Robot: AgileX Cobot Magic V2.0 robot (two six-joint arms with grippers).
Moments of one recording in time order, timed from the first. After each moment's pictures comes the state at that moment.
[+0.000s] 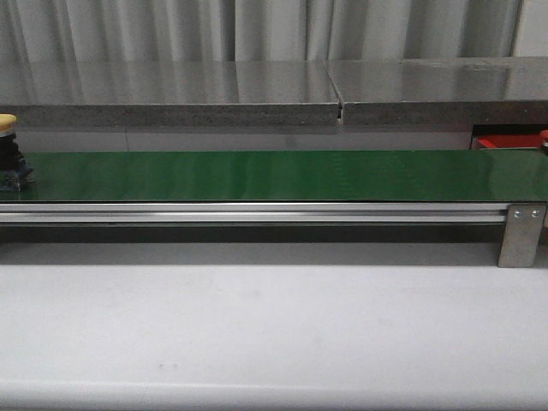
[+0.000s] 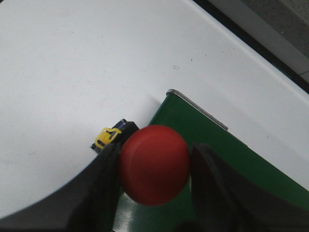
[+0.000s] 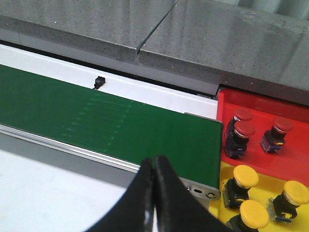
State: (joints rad) left arm 0.38 1.78 -1.56 -0.28 0.81 -0.15; right arm -0.07 0.45 -0.53 0.49 0.46 -0.56
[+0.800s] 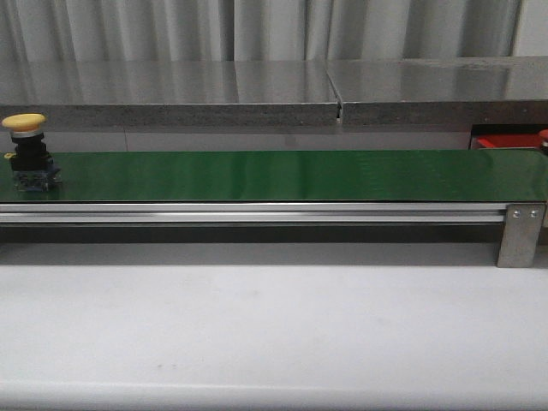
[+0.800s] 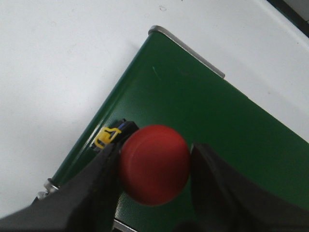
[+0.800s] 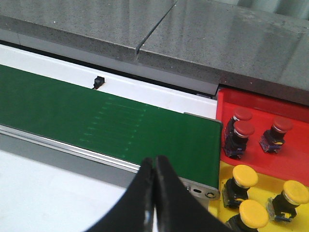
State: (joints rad) left arm 0.31 1.77 -1.40 -0.33 0.74 -0.14; right arm -0.07 0.45 -0.53 0.49 0.46 -0.56
